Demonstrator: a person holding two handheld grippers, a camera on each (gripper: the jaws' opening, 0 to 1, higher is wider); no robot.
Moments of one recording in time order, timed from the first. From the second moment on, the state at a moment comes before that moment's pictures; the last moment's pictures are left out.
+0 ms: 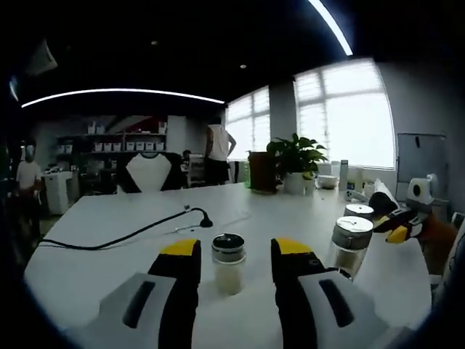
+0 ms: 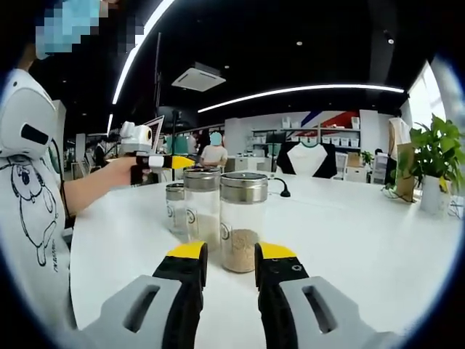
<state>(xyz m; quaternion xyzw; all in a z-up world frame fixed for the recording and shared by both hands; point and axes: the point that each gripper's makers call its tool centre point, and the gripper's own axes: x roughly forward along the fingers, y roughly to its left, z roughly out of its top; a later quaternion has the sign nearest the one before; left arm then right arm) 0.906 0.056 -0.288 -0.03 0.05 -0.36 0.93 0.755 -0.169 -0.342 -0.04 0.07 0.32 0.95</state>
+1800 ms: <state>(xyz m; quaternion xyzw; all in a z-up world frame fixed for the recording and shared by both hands) 0.967 0.010 -0.329 0.04 0.07 -0.35 0.93 0.748 -0.190 -0.349 -0.03 0.07 0.29 0.95</state>
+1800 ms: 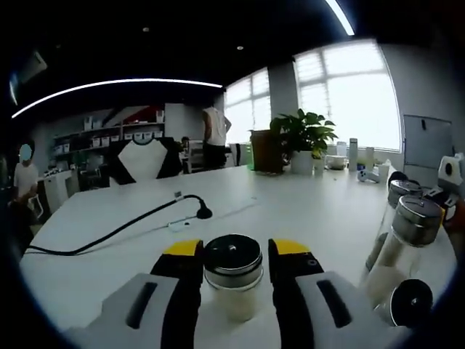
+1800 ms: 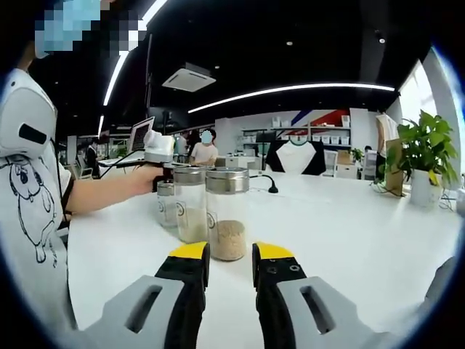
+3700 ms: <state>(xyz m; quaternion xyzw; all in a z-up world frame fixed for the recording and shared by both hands) 0.853 0.092 -0.311 0.04 0.07 -0.36 0.93 0.729 -0.157 -0.332 -0.04 0.04 0.33 0.94</state>
